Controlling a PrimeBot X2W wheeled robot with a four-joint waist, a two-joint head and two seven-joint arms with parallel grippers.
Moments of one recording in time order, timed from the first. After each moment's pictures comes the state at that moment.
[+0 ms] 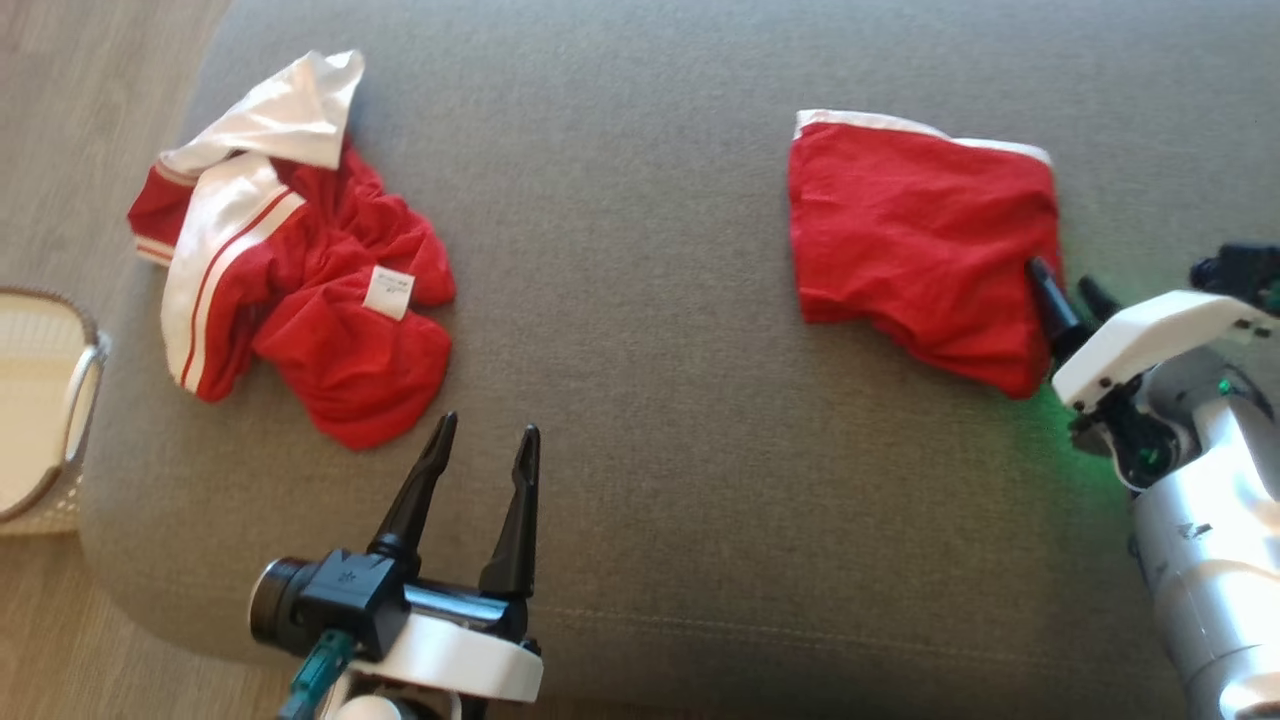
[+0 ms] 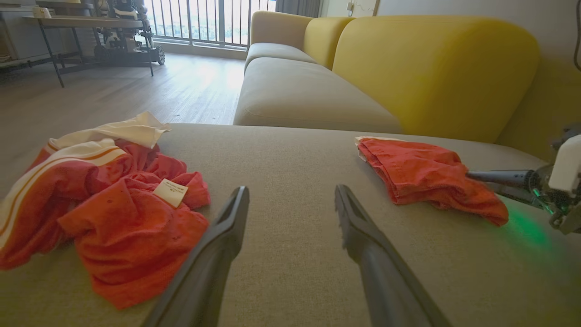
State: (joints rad) left arm 0.07 0.05 -0.35 -0.05 -0.14 0.03 -0.26; right arm -0.65 -0.20 -0.07 0.93 0.60 0.13 0.06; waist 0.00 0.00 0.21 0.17
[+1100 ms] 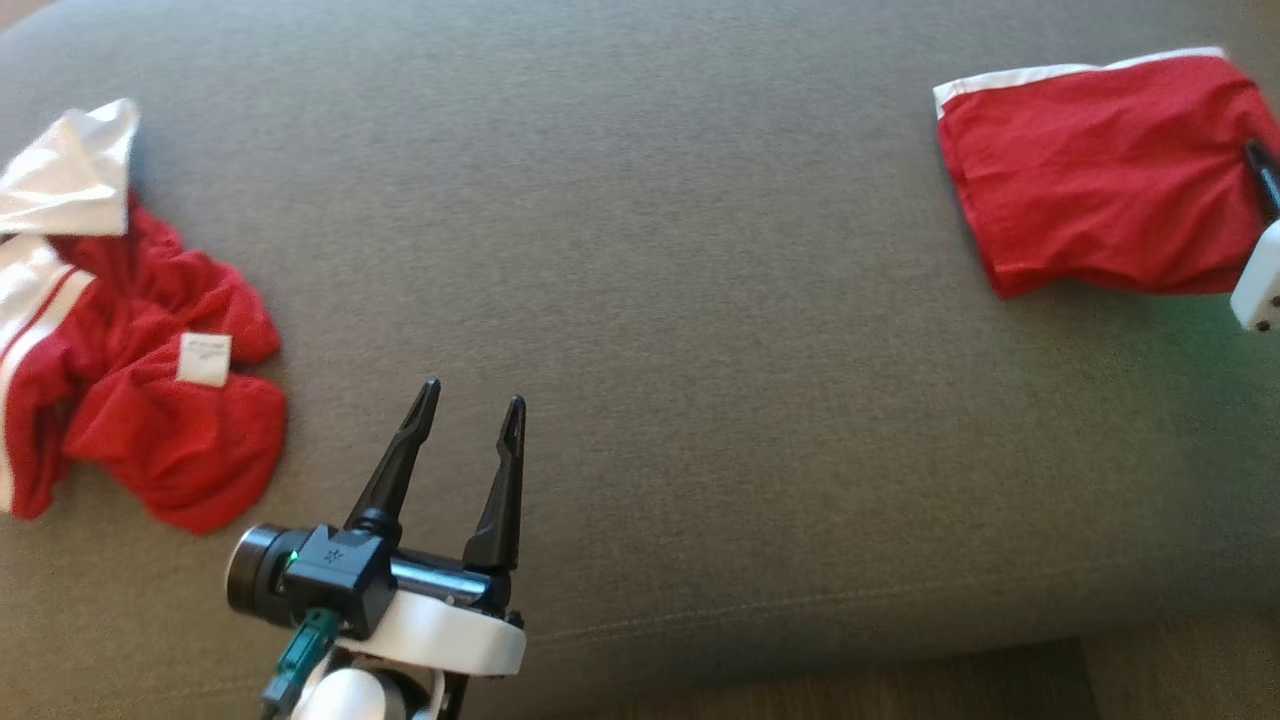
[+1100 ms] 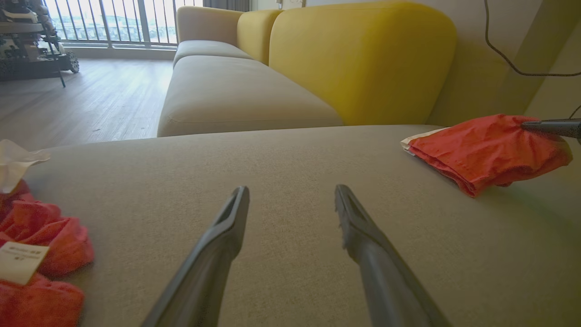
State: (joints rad) left arm 0.03 0.05 -0.31 -0.05 -0.10 0.00 -0.26; right arm -0.82 -0.49 0.17 0.99 0.36 0.13 -0.05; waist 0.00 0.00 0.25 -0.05
